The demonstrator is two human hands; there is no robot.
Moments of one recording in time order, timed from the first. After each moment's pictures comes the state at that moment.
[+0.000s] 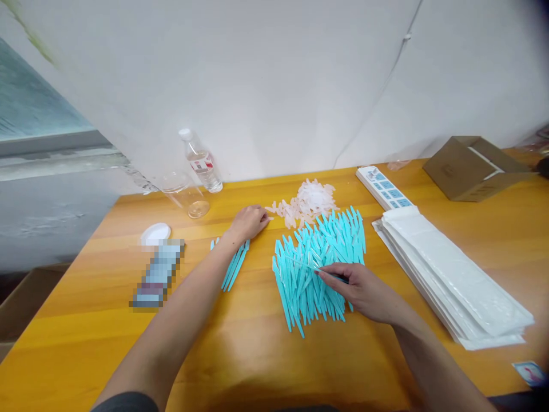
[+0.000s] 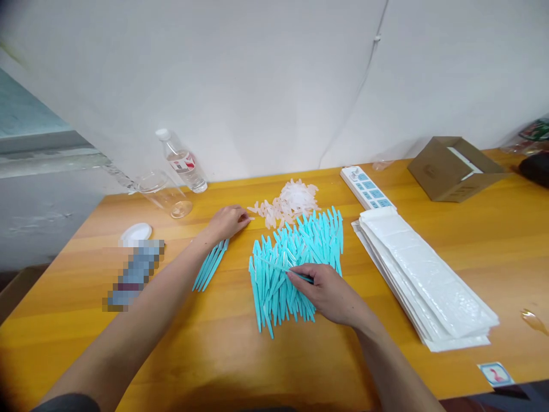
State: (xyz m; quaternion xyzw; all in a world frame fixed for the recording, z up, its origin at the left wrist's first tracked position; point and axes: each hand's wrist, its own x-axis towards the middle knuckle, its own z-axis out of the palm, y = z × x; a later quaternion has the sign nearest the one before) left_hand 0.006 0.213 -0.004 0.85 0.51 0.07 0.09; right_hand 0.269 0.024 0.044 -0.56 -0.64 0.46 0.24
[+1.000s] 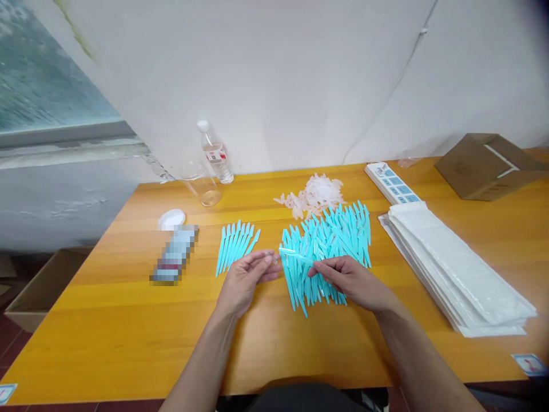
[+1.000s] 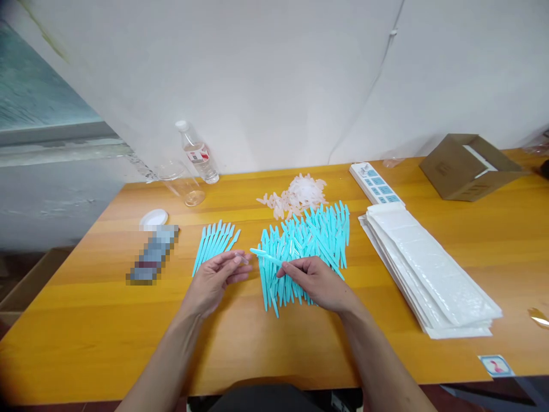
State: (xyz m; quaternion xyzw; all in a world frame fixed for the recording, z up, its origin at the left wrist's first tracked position) left_hand -0.005 0.013 0.017 0.36 0.49 0.44 0.66; right_hand 0.249 0.011 0.037 -0.51 -0.58 0.60 0.21
